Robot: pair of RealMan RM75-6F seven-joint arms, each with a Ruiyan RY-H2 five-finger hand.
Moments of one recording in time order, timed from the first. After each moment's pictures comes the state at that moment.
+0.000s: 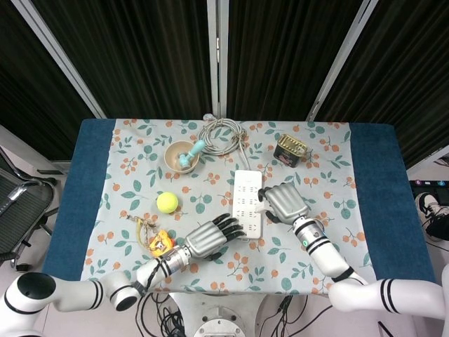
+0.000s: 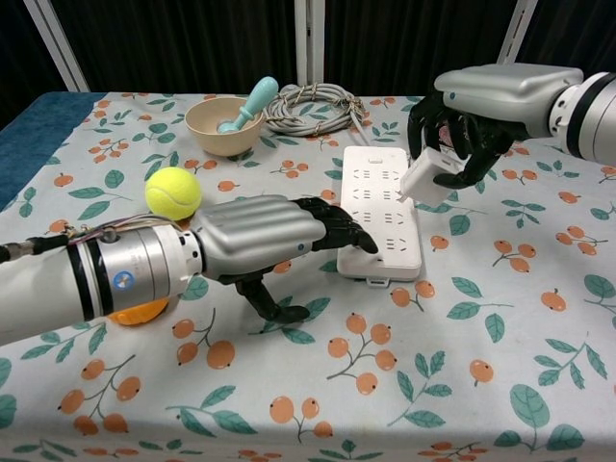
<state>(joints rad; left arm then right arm) -0.86 -1.78 -0.03 -1.33 1.53 0.86 0.16 0.84 -1.37 0.09 -1.76 -0.92 1.05 -0.53</state>
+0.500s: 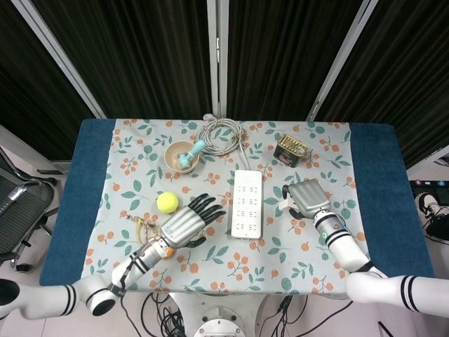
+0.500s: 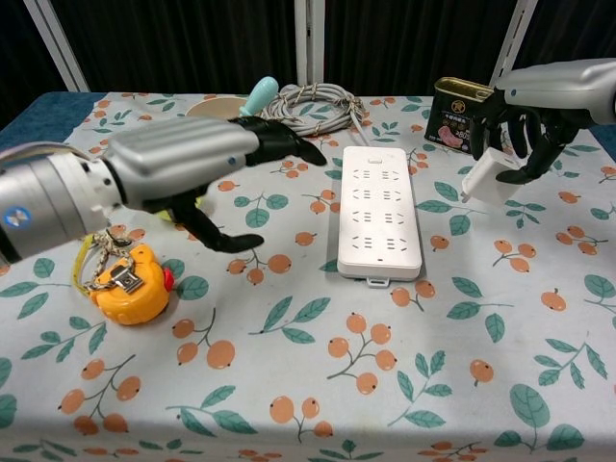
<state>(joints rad) -0.75 -1.58 -0.04 -1.51 1.55 1.07 0.19 0.86 -1.25 0.07 -1.75 -0.73 0.92 -0.56</state>
